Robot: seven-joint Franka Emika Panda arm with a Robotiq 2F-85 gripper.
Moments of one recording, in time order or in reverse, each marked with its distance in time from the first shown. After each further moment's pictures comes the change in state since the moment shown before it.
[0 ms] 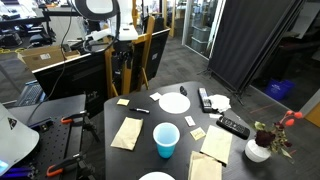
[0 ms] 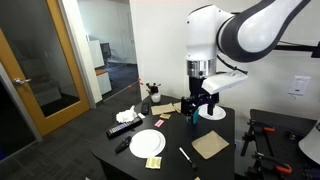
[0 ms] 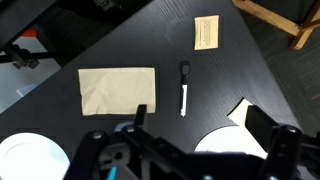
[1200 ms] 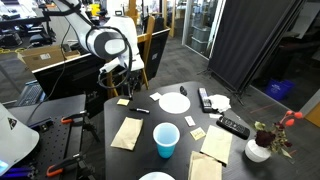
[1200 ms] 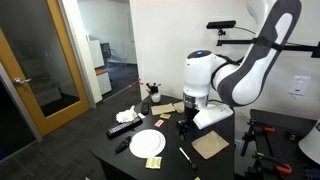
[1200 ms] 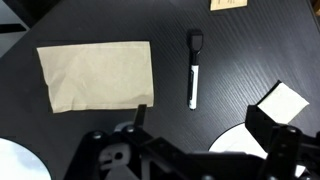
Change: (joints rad) arm 0.098 0.319 -0.164 0.000 -0.283 0.393 0.221
